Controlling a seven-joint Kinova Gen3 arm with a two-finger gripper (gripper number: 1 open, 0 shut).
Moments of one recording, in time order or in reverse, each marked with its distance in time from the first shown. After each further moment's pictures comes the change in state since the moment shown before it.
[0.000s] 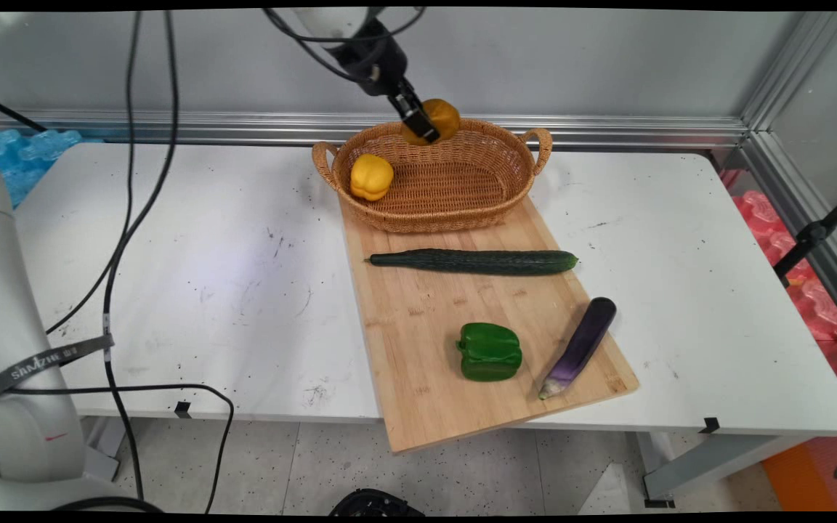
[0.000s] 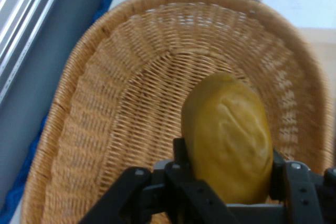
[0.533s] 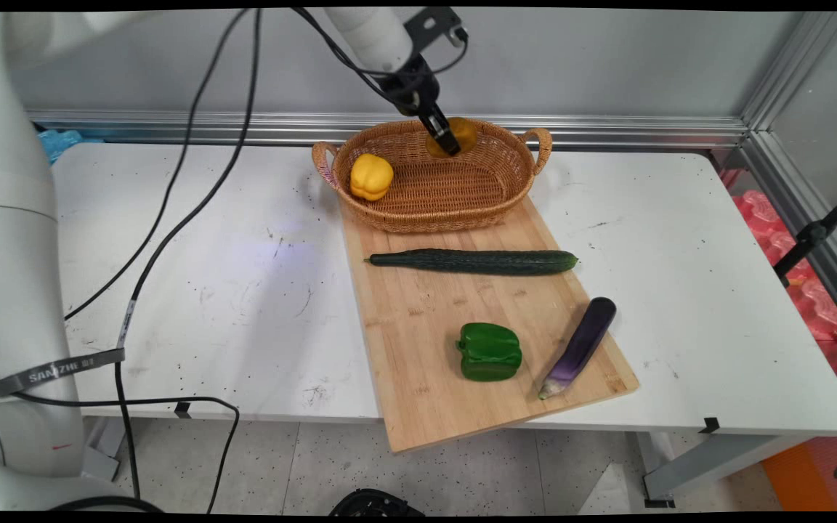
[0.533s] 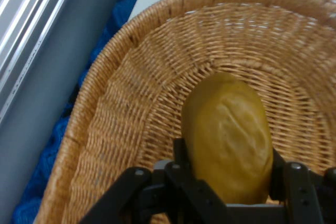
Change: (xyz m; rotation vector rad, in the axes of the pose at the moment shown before) arm 0.020 -0.022 0.085 0.043 -0.044 -0.013
